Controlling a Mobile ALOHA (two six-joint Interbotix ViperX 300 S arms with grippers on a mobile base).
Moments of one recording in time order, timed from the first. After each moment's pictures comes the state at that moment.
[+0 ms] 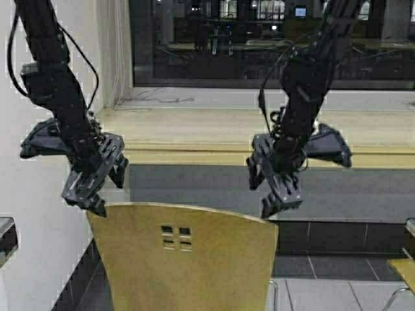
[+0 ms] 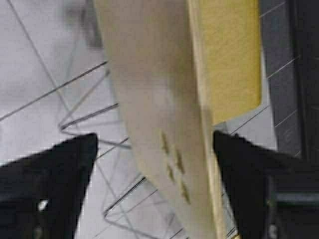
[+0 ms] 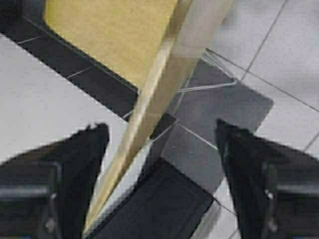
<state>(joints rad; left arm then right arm) -0.31 0.63 0.57 -0.50 -0.29 -0.96 0.47 0.67 0.48 0.68 -0.15 1.00</state>
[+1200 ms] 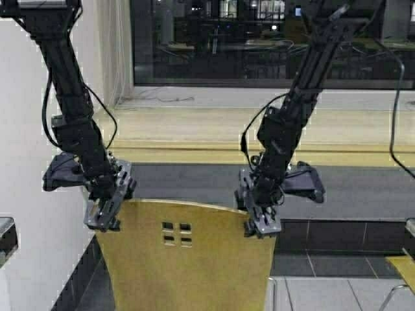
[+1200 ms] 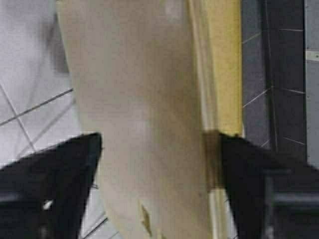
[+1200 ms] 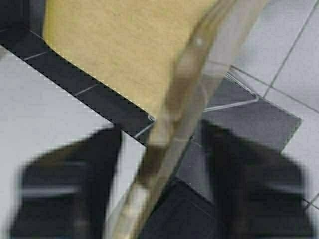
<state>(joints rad) -0.30 0.96 0.22 -0.55 -0.37 -0.97 0.44 1.03 0.08 0.69 -0.17 0.99</state>
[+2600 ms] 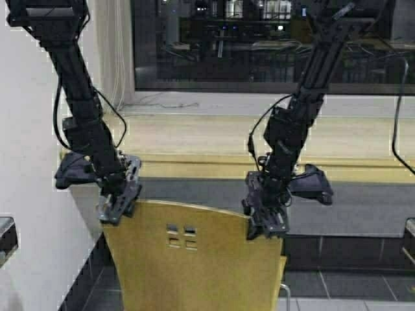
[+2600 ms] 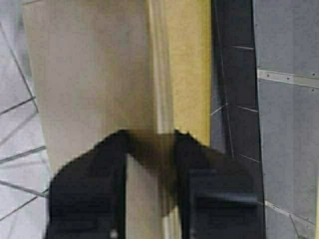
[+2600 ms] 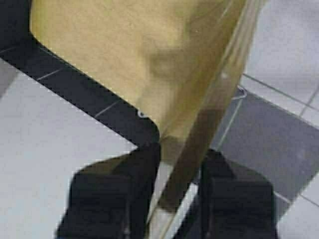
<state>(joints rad) -0.32 1.00 0.14 -0.56 -0.36 -1.00 0.40 1.02 0.11 0.70 -0.17 0.98</state>
